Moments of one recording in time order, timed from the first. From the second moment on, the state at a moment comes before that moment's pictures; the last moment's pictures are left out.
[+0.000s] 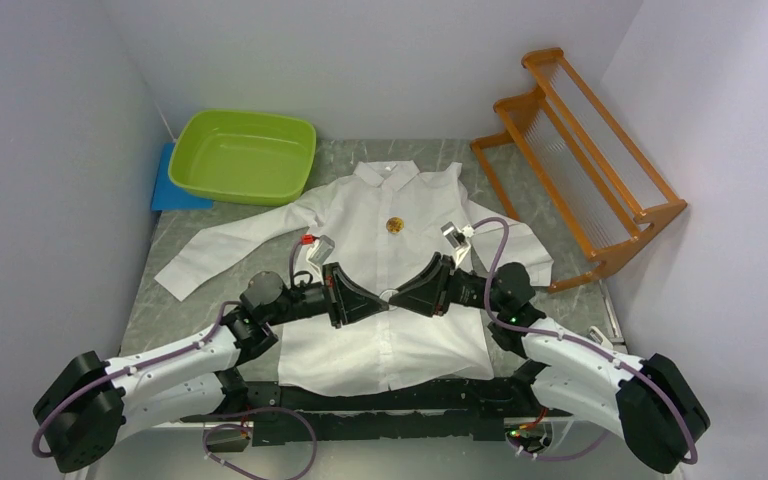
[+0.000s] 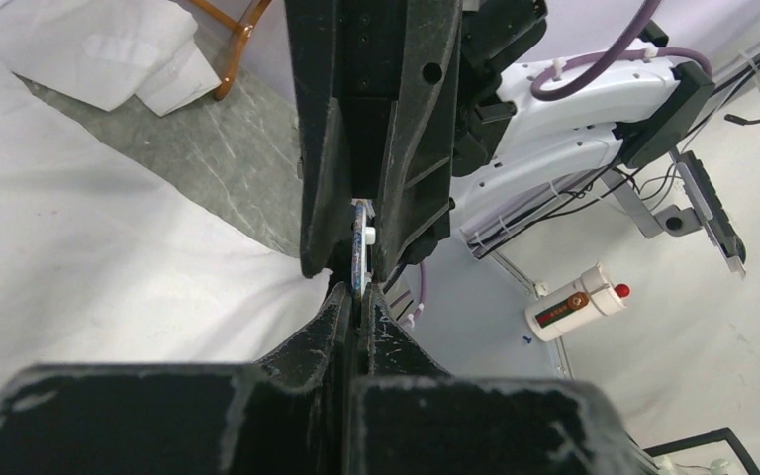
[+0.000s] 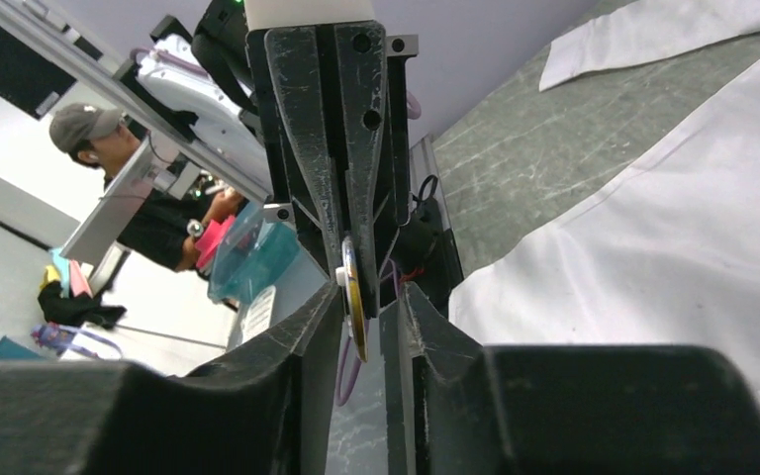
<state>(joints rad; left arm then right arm) -0.86 0.94 0.36 0.72 0.50 -0.79 0.64 0.95 0.28 0.89 -0.76 0.93</state>
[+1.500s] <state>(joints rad) -0.86 0.85 0.36 0.53 0.48 -0.69 0.68 0.87 0.35 0.59 -0.71 0.70</state>
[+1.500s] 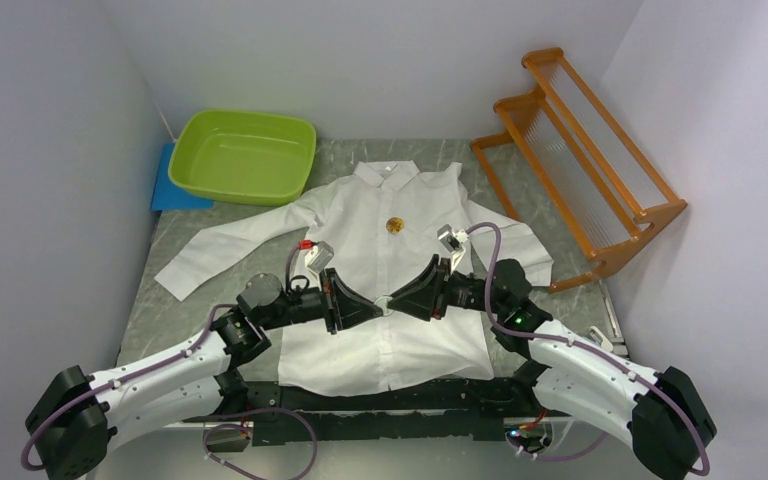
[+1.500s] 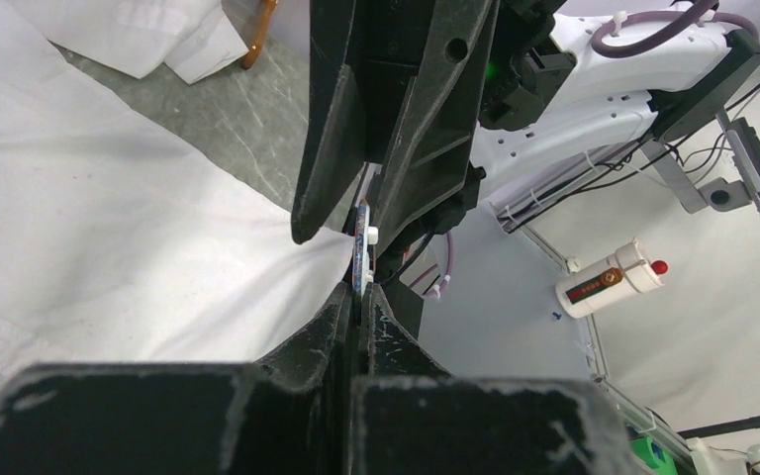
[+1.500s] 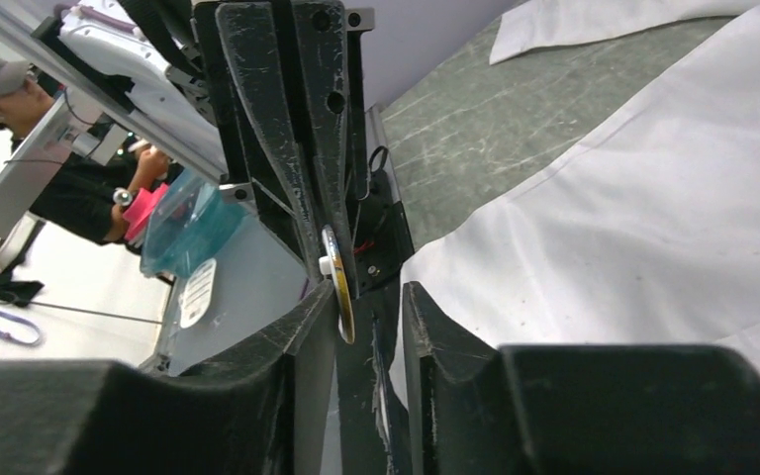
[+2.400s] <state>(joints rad) -0.85 0.86 0.36 0.43 0.47 -0.69 0.78 0.91 0.49 0.19 -0.54 0.47</state>
